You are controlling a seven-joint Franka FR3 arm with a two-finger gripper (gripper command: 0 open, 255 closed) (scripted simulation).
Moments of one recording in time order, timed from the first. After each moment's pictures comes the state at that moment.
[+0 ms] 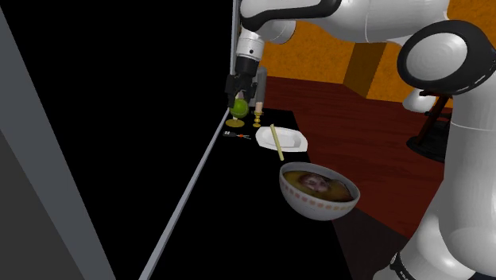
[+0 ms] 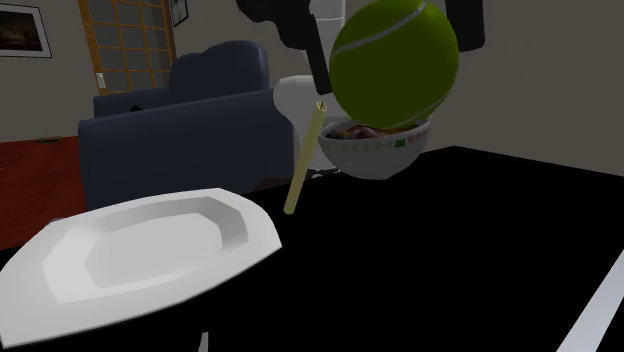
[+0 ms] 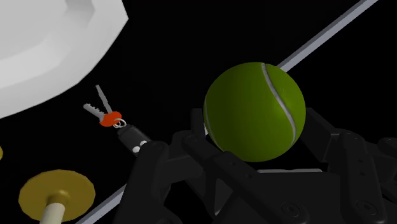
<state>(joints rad) 0.11 0.31 -0.08 -1.37 0.30 1.61 -0.13</state>
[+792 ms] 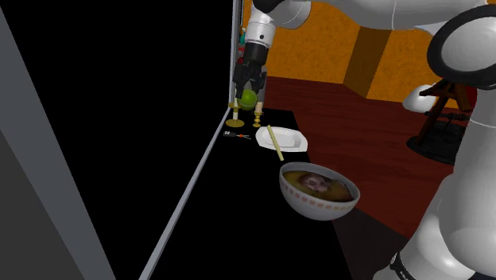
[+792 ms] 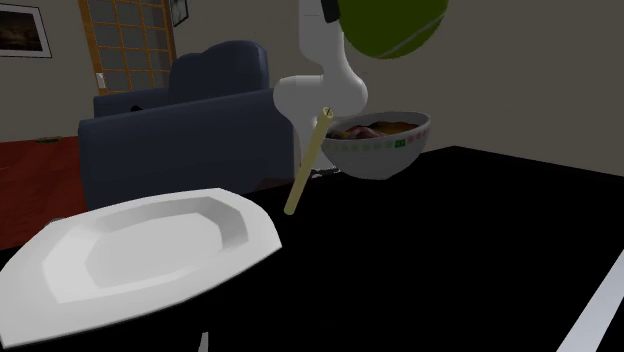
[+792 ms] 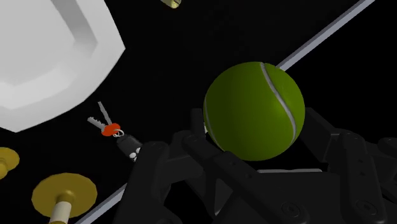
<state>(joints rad) 0.12 0.19 -0.08 -1.44 0.29 1.55 -0.11</state>
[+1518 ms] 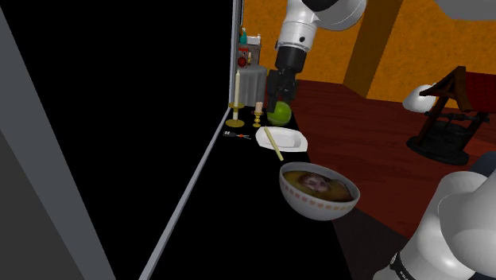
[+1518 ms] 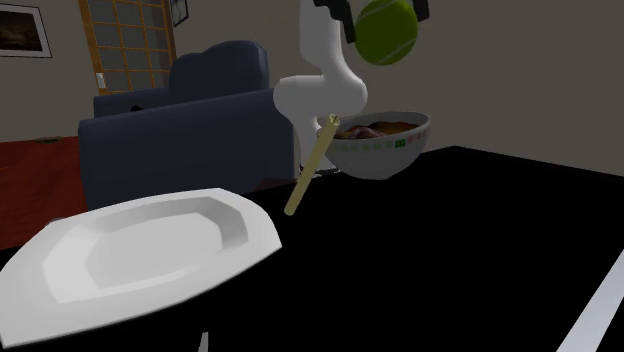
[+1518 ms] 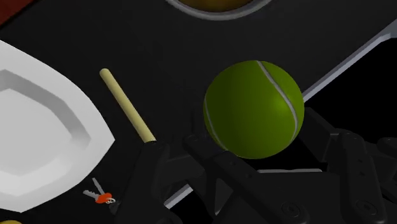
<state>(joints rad) 0.15 -0.28 -0.05 -1.98 0.27 1.64 -0.07</state>
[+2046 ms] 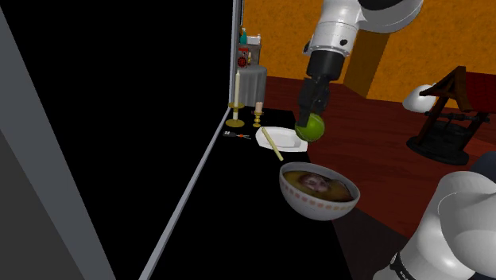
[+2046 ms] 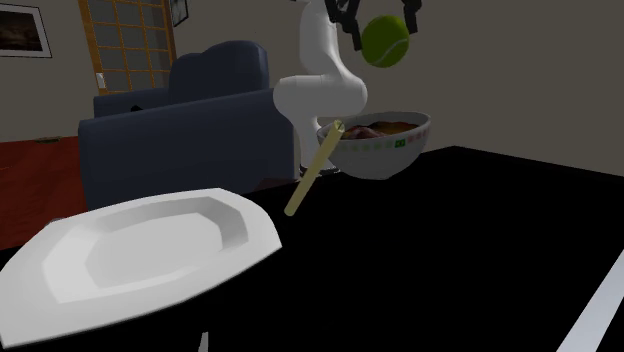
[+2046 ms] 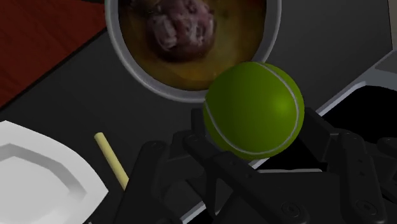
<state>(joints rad) 0.16 -0.59 -0.01 -2.24 0.28 1.61 -0.01</state>
